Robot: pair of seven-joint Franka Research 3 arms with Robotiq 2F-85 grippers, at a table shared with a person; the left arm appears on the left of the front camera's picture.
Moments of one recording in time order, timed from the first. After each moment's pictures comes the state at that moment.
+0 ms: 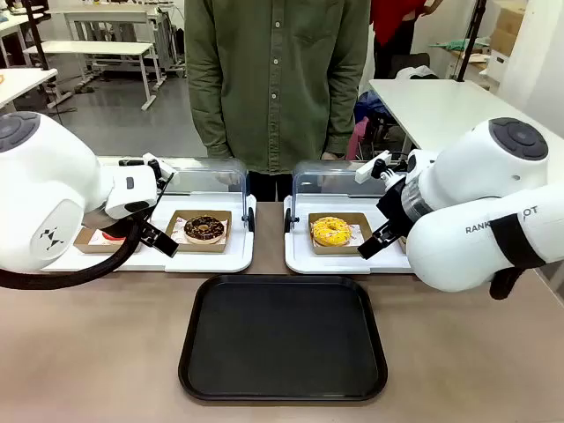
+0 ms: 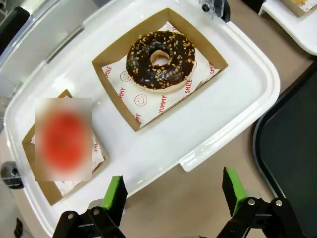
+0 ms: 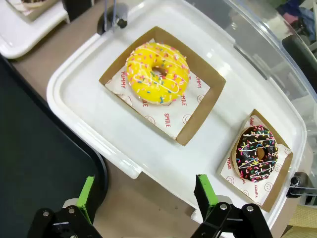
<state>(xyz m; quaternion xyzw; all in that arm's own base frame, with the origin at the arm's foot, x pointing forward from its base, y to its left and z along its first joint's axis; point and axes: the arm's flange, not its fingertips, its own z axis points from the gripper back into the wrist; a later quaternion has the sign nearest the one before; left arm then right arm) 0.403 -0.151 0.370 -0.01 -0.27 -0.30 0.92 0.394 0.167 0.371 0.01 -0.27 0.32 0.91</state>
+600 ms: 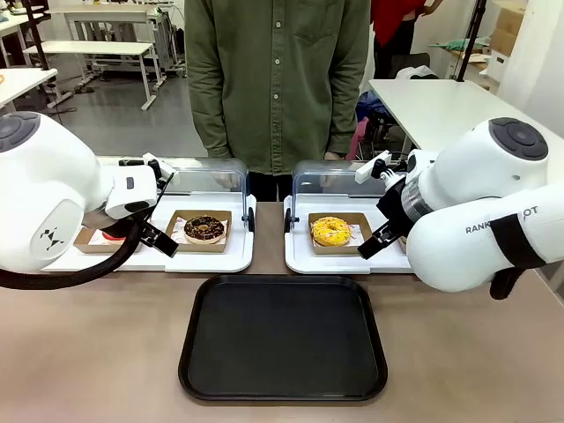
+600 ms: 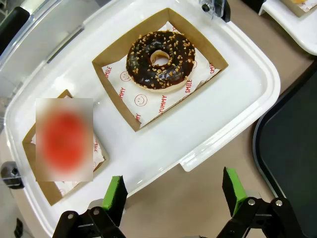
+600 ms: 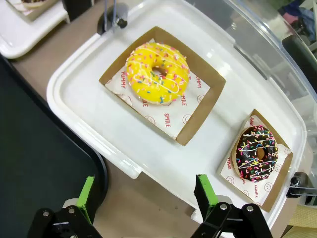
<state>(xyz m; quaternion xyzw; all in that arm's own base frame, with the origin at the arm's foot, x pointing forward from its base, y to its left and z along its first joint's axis) 0.403 -0.151 0.370 -0.01 -0.27 -0.30 0.92 0.394 0.167 0.371 0.01 -0.27 0.32 0.91</state>
